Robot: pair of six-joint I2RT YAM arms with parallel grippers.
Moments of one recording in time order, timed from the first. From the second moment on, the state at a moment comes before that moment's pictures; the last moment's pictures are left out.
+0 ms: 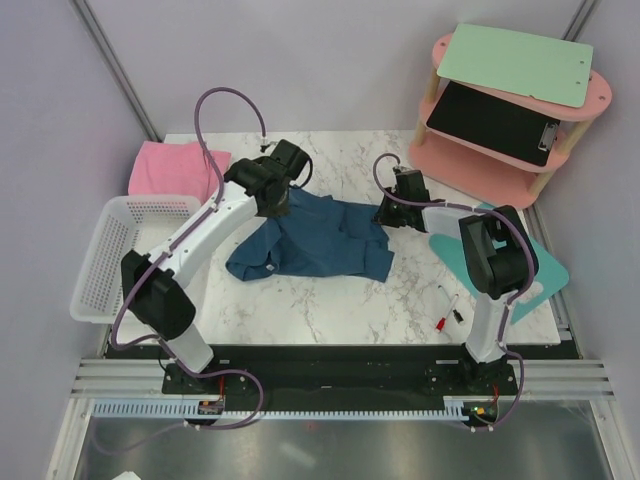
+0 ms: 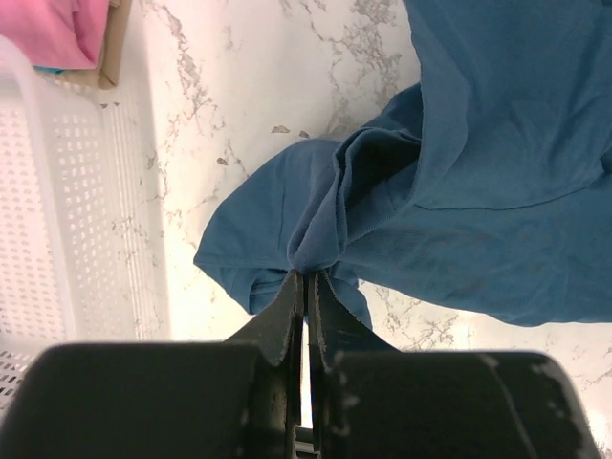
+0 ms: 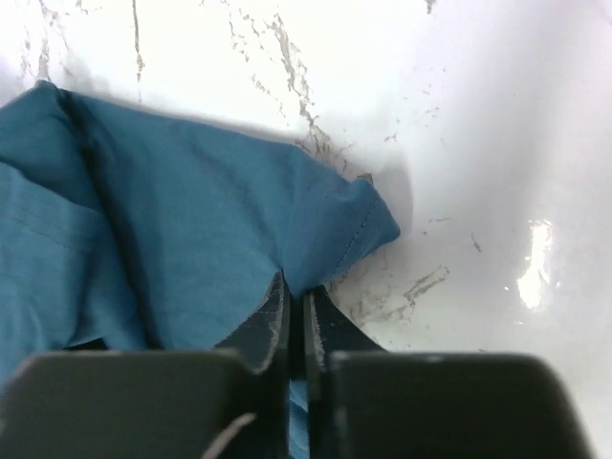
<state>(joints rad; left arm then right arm) -0.60 1.67 1.65 -1.08 -0.49 -0.45 0.30 1.95 1.13 0.03 -0.16 0.49</state>
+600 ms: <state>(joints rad) -0.44 1.39 1.53 -1.09 -0.67 -0.32 0.21 1.51 1.14 -0.19 0.06 0.44</state>
